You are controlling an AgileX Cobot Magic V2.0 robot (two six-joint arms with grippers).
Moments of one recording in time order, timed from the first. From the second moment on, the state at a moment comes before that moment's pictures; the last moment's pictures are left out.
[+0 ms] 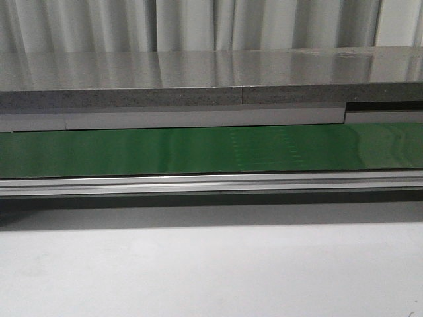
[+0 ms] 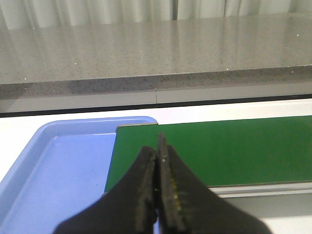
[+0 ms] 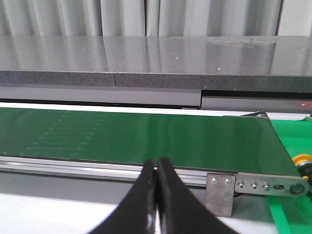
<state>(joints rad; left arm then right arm) 0.04 0.25 -0.29 -0.15 0.30 0.17 0.11 -0.01 0.03 0.04 0.07 -0.02</state>
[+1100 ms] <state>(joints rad) -0.02 0.01 -0.03 0.05 0.12 -0.08 0.11 -0.01 0.03 0.04 0.07 -0.02</state>
